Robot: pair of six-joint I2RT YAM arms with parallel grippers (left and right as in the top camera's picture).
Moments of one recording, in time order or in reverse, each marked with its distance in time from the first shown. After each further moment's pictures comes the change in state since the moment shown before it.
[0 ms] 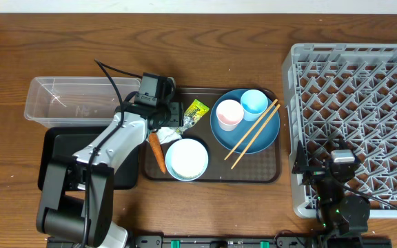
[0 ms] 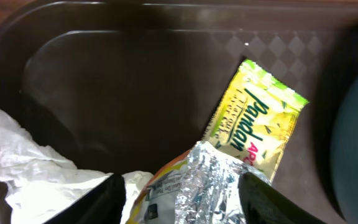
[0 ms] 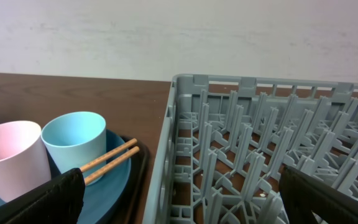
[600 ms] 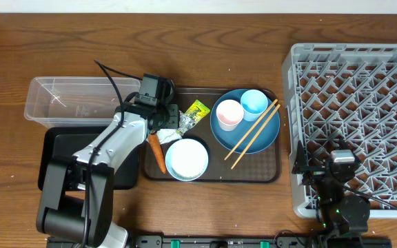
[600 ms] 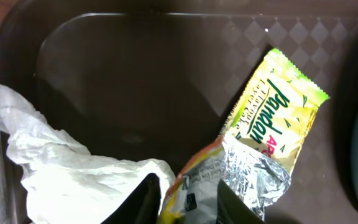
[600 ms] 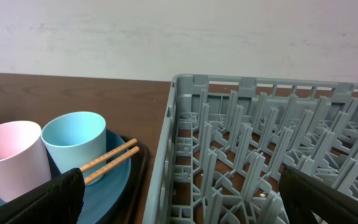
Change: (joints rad) left arm 0.000 0.000 0.000 -0.037 -0.028 0.002; right arm 0.000 0.000 0.000 0.000 0.000 0.000
